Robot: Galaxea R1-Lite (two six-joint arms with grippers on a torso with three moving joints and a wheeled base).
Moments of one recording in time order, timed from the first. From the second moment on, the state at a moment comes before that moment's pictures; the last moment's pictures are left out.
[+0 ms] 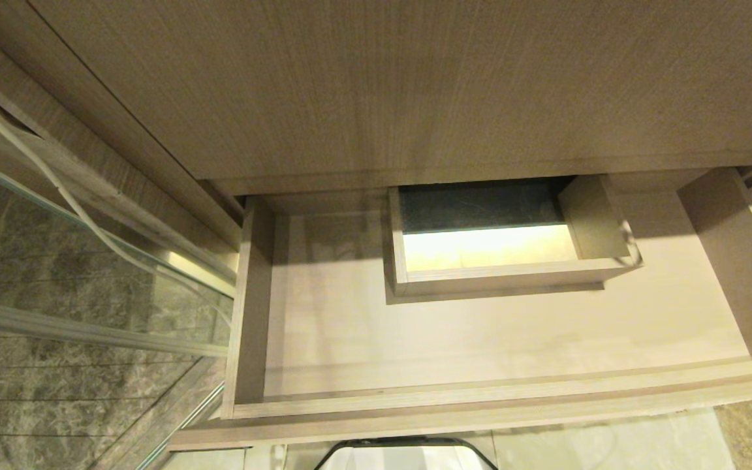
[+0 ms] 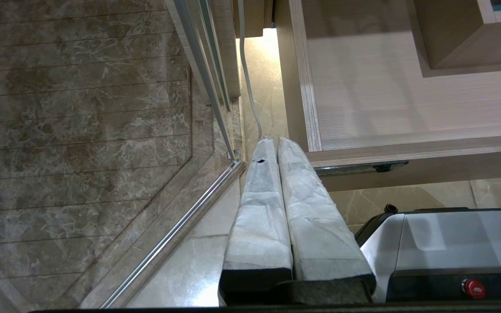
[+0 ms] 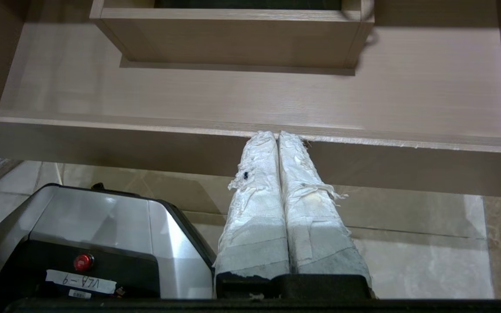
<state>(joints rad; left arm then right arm) 0.00 0.00 0.00 0.00 0.00 0.00 0.14 0.00 0.00 -0.04 0.02 -0.05</state>
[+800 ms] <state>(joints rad) 0.00 0.00 0.00 0.00 0.00 0.00 0.14 0.00 0.00 -0.03 0.02 -0.07</state>
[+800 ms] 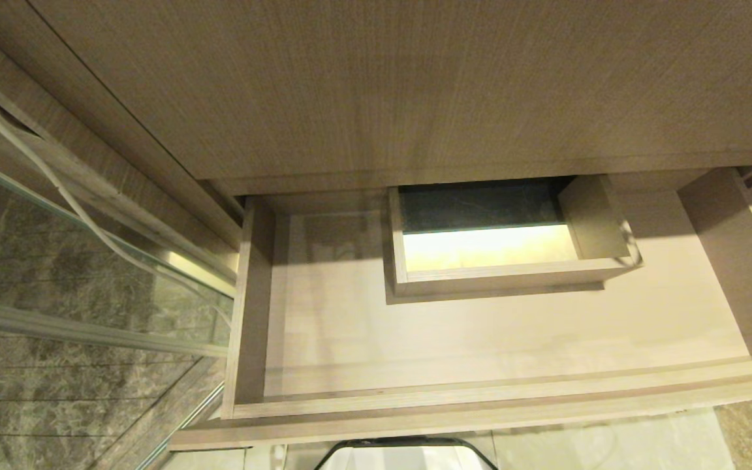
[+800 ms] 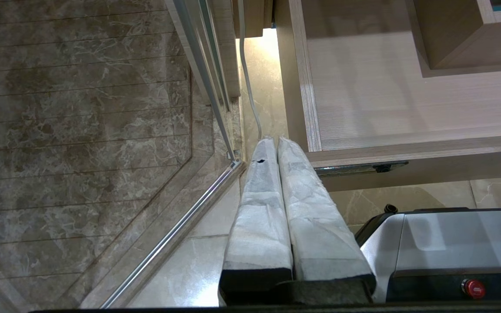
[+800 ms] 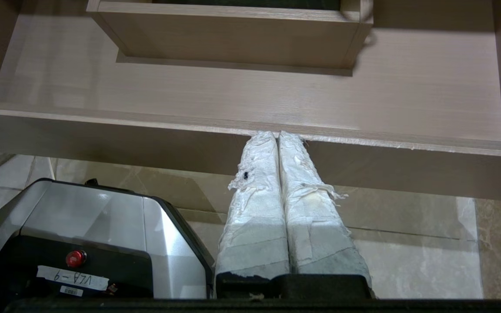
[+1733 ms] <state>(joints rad) 0.00 0.00 0.00 0.00 0.00 0.00 0.14 0.00 0.00 -0.03 0.01 -0.07</state>
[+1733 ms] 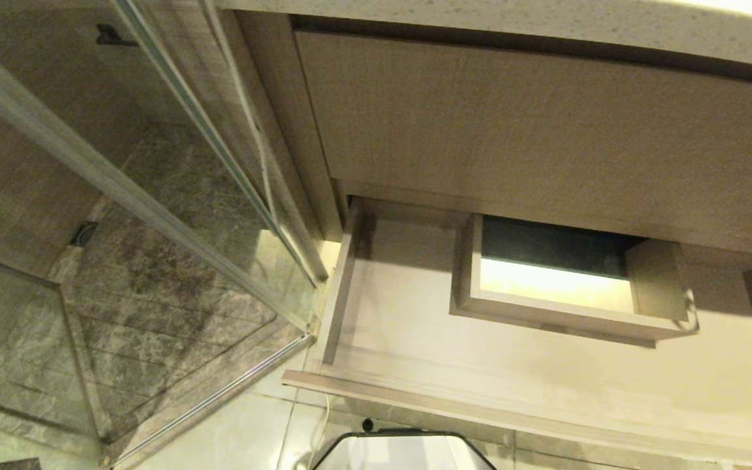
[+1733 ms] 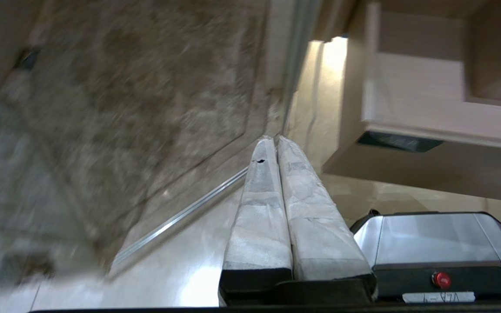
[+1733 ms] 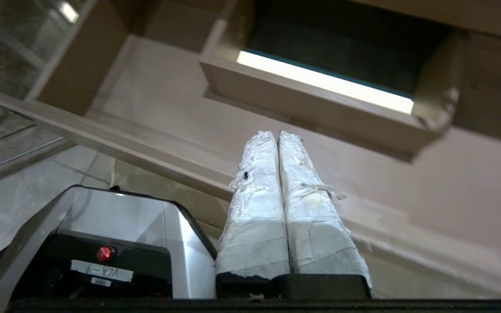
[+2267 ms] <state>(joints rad) 0.00 0.00 0.00 0.00 0.00 0.00 0.14 0.00 0.00 -0.03 0.01 -0.07</state>
